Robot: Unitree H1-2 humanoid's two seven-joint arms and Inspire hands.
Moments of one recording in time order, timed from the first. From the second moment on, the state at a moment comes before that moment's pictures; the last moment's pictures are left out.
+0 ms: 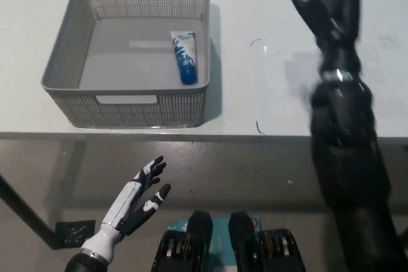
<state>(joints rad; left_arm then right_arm) -0.18 0.17 -0.11 0.42 0.08 -0.41 -0.15 -0.67 0.00 -0.04 0.22 0.06 -0.28 -0.19</state>
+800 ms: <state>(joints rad) -0.16 0.17 -0.06 0.40 0.06 -0.42 -0.16 -0.07 -0.03 0.03 0.16 0.25 -0.19 0.05</state>
